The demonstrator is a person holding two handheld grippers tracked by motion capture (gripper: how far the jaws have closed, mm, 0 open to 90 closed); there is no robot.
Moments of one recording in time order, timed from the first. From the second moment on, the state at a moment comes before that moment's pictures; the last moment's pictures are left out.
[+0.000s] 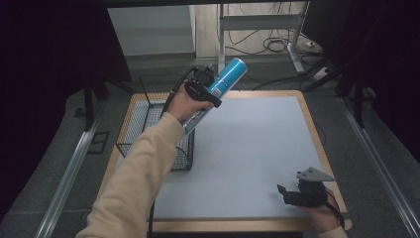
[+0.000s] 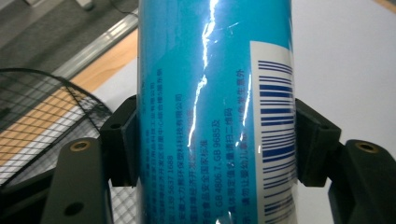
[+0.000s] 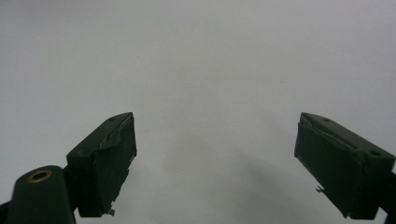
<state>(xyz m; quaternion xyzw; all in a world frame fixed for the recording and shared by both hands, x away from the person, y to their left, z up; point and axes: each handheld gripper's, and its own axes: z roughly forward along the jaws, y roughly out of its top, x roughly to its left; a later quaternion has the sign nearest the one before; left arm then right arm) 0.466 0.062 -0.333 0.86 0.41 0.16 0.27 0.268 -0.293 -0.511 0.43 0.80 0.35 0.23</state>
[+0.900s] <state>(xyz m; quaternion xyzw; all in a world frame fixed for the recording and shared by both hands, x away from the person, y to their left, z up) 0.485 0.115 -0.359 0.84 0.46 0.16 0.24 0.269 -0.291 -0.512 0.42 0.81 0.34 0.24</state>
